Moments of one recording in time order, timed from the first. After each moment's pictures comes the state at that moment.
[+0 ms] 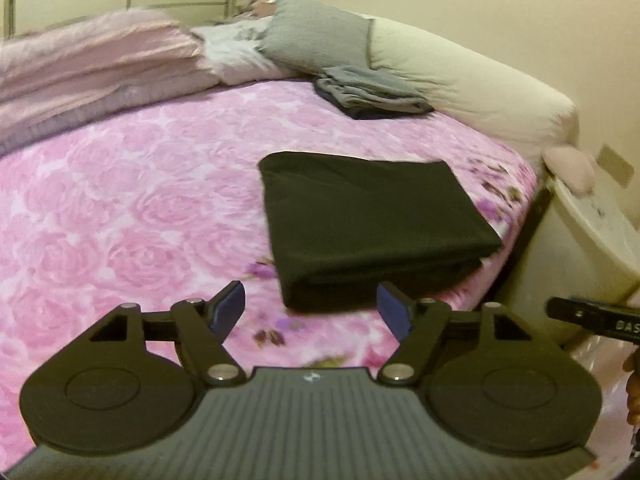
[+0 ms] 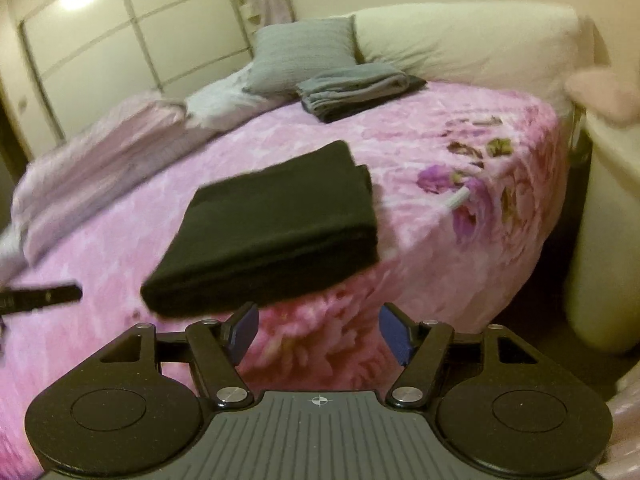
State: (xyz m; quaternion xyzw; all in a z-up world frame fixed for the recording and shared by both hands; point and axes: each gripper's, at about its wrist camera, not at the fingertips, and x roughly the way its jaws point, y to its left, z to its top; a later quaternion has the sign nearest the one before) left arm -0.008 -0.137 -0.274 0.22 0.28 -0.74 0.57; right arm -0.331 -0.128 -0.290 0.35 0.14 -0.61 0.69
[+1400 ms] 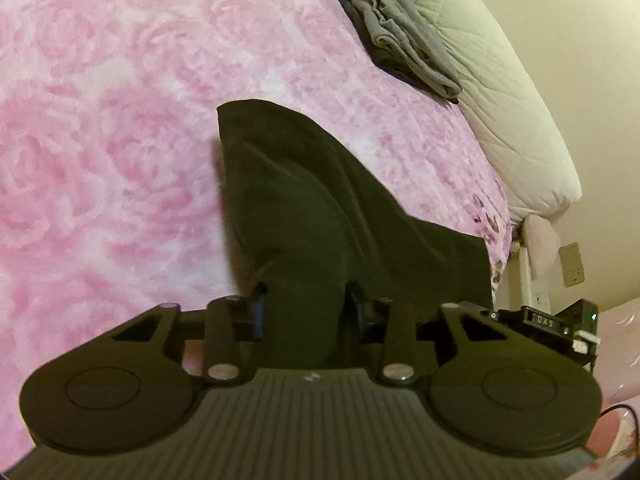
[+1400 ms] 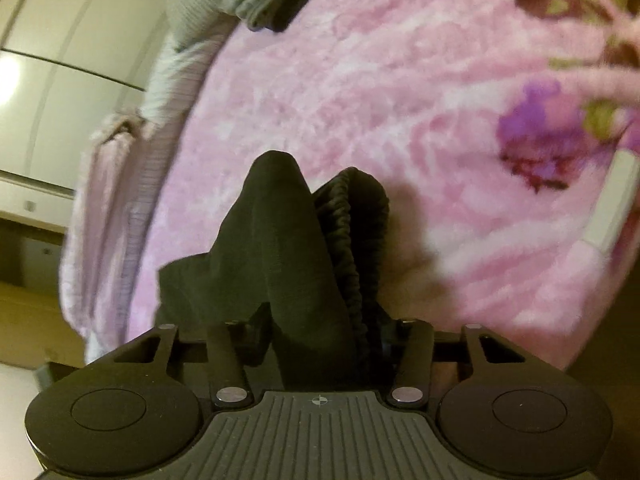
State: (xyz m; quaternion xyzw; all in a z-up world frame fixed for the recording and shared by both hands) left arm -0.007 -0.402 -0.357 0.20 0.55 -0.70 0.42; right arm -0.419 -0.404 -0.363 0.64 0.10 -0.44 0.62
